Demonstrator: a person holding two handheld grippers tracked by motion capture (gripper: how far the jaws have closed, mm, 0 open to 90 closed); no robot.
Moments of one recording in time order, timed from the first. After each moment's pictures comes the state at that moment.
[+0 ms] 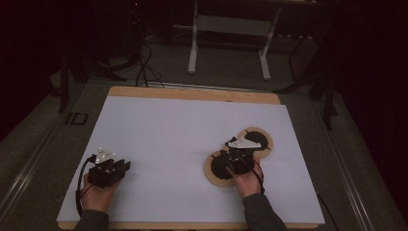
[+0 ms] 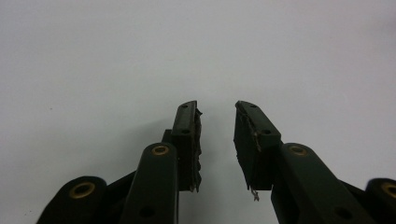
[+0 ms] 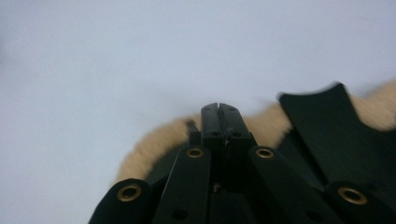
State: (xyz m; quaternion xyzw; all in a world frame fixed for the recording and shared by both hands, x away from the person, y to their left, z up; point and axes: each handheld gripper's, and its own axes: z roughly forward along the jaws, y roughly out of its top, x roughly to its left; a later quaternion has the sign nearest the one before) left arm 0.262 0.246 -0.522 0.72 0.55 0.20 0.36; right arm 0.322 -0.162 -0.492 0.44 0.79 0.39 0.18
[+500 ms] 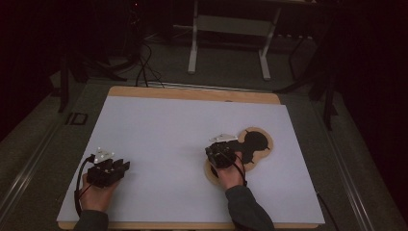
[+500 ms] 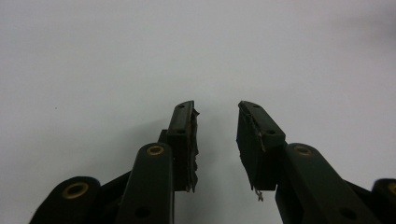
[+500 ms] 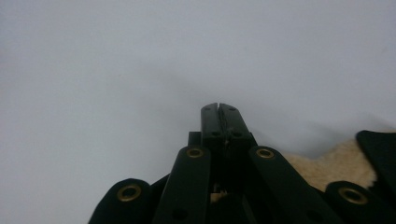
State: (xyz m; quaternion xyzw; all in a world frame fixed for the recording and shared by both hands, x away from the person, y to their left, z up) left arm 0.262 0.250 -0.522 0.72 0.56 0.20 0.36; right arm 0.345 -0.113 -0.504 0.44 0.81 0.35 0.17
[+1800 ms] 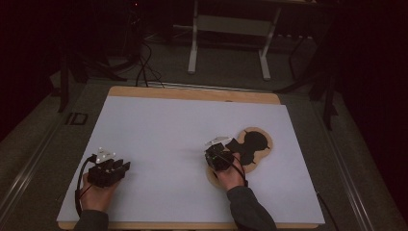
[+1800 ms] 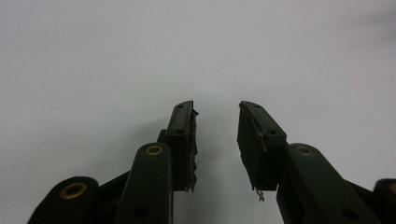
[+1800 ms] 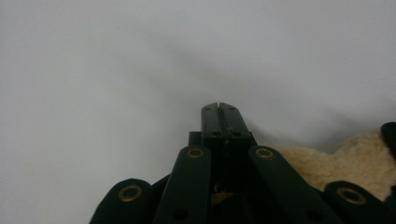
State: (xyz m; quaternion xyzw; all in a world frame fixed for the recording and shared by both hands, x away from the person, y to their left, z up) left arm 0.263 0.248 -0.523 0.73 0.55 0.21 0.35; right arm 0.344 -0.108 -0.513 0.41 0.85 0.29 0.15
